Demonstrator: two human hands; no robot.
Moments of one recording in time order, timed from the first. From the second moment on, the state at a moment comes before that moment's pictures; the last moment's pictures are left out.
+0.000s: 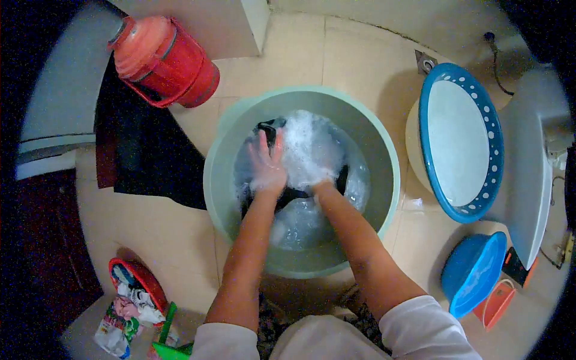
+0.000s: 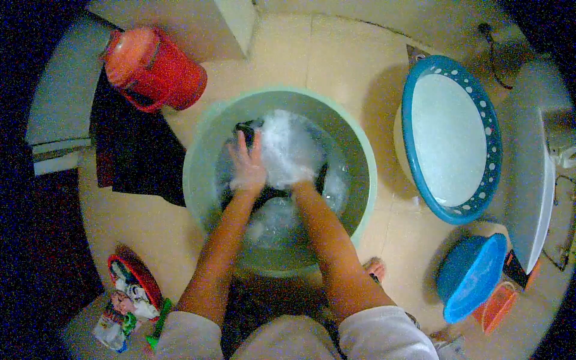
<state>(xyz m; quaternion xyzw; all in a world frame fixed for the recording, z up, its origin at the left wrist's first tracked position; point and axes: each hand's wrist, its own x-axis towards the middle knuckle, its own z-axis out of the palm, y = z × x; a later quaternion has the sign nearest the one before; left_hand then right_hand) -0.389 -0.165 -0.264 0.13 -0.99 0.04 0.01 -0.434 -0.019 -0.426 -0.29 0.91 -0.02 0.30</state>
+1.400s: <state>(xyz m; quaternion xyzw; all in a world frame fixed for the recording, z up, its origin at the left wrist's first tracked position) -0.258 -0.175 -0.170 -0.12 -0.98 -0.14 -0.02 -0.411 0.014 -0.138 -0.63 0.74 0.02 0.23</state>
